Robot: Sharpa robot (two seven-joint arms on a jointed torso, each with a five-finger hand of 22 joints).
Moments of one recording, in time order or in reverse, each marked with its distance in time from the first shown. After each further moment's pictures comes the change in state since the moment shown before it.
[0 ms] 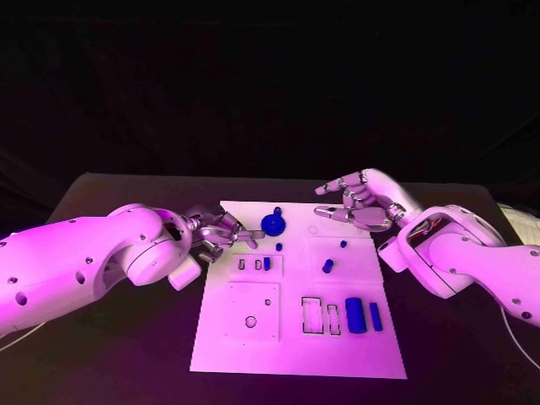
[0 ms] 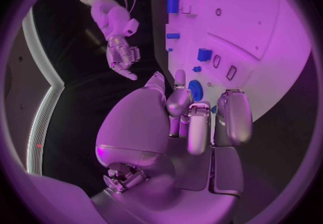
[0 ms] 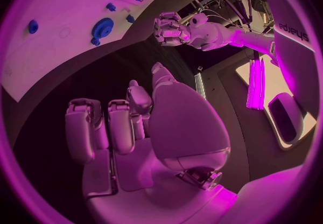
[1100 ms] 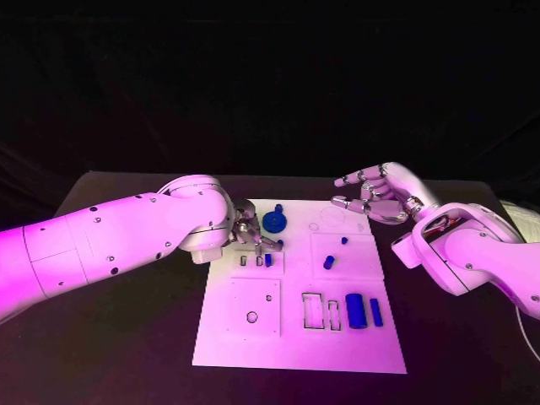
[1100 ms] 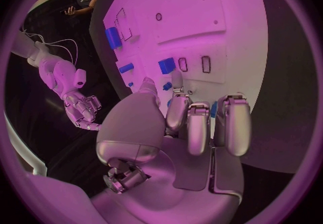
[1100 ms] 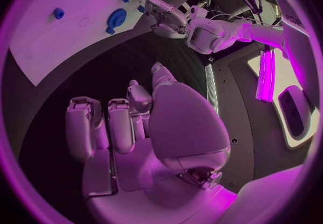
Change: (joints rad) left arm 0.058 0.260 -0.007 -0.185 -0.431 0.328 -0.349; left_hand -0.078 0.050 -0.130 0.004 -0.023 -0.106 -0.030 0.227 0.254 0.028 -0.013 0.142 0.152 0.000 -0.007 0.000 0.000 -0.030 0.047 -0.012 0.076 0.050; right arm 0.002 -0.032 0.000 0.007 0.050 -0.045 -0.059; right_hand 0.000 0.000 -0.008 -0.008 0.025 0.000 0.000 0.000 0.001 -0.007 -0.007 -0.022 -0.024 0.000 0.000 -0.019 0.000 0.000 -0.016 -0.002 -0.018 0.000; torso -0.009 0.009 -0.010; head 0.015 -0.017
